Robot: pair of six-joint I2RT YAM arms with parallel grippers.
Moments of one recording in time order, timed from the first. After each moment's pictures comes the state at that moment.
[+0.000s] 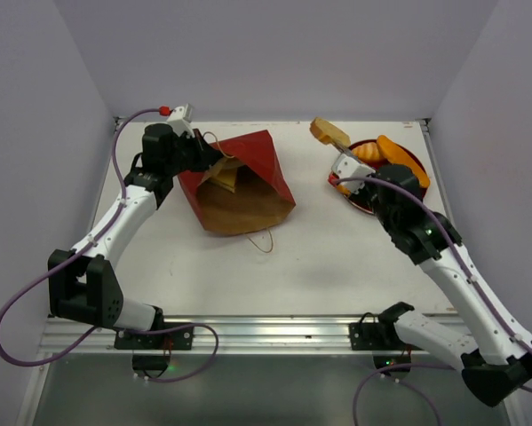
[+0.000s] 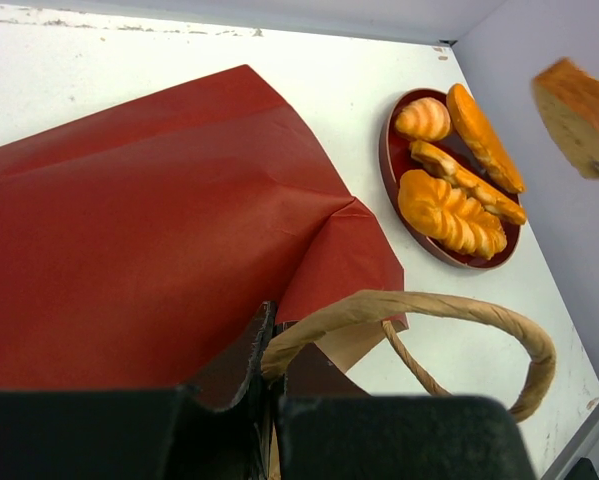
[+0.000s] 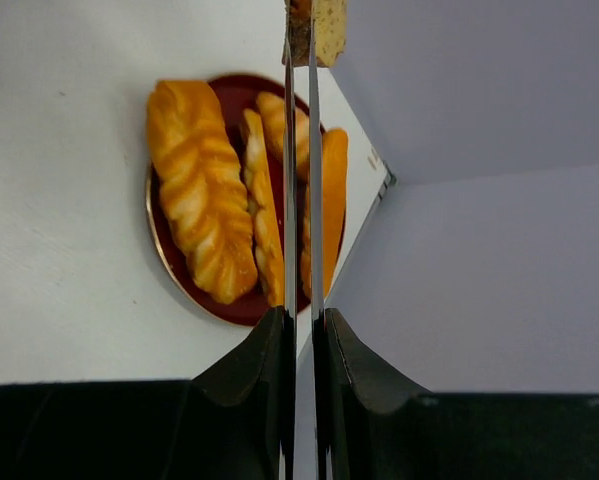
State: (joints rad) left arm -0.20 1.43 1.14 -0.08 0.37 -0.42; right arm 0.54 0.93 1.12 -0.64 0.37 -0.79
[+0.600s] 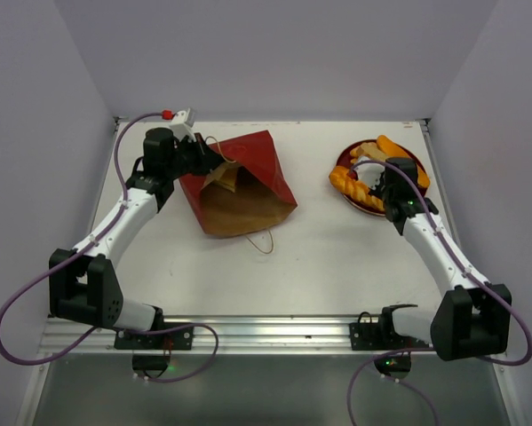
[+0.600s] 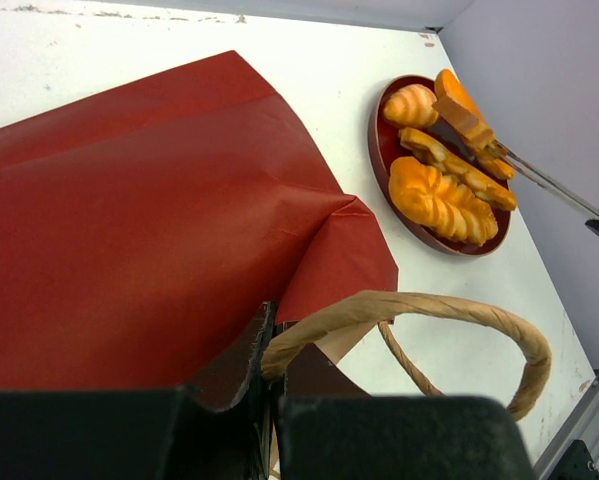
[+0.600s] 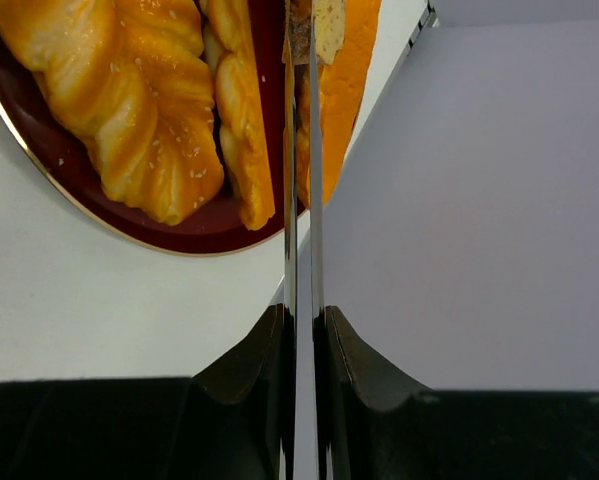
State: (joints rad) left arm -0.20 1.42 1.09 -0.03 0.42 -0.42; right arm 0.12 1.21 0.90 -0.36 0.34 -0.98
